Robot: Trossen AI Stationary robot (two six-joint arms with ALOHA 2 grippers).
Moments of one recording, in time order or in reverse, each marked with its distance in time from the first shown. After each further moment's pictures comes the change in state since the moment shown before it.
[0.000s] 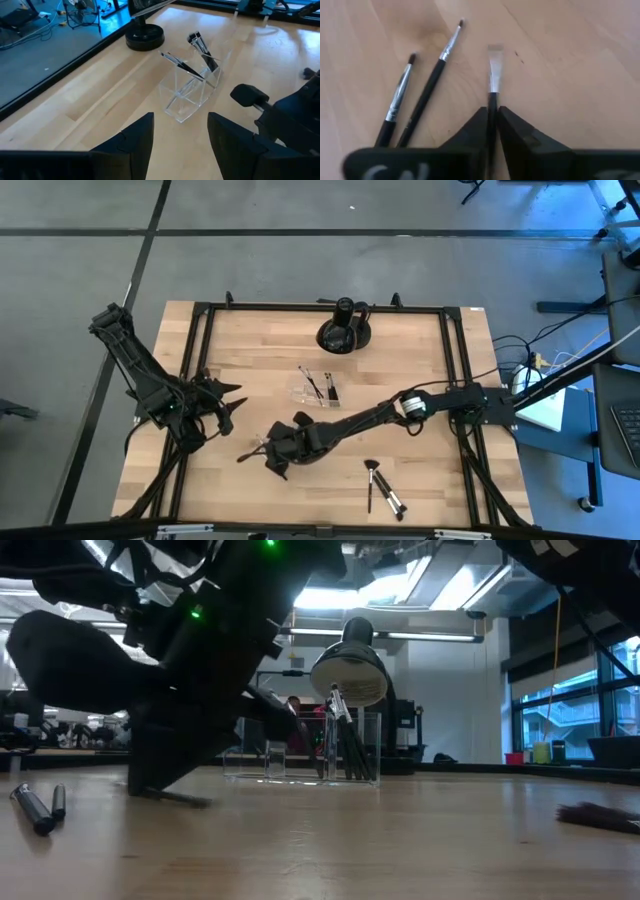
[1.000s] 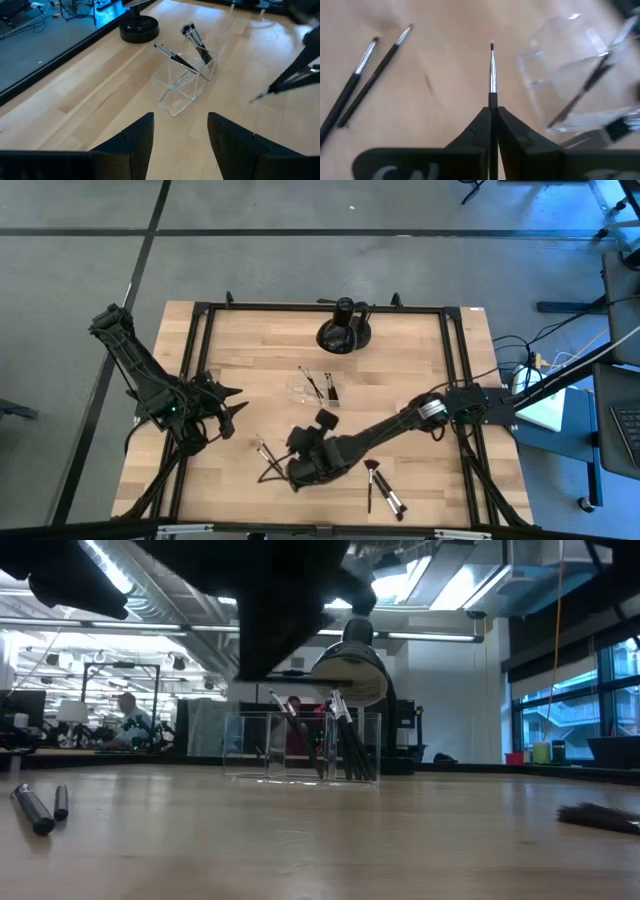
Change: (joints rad) left arm 0.000 0.027 0.000 0.035 0.037 -0.008; right arm 0.124 -0.181 -0.003 -0.403 0.360 0.045
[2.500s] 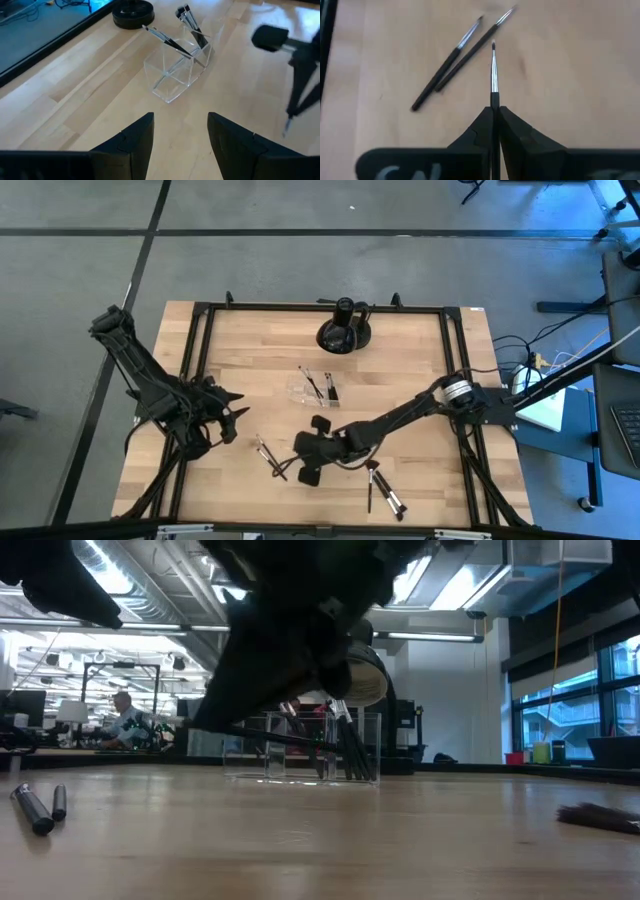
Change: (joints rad) left arm 0.000 0.052 0.000 0.025 0.061 -0.019; right arm -0.046 -0.273 -0.685 0.870 -0.439 -0.282
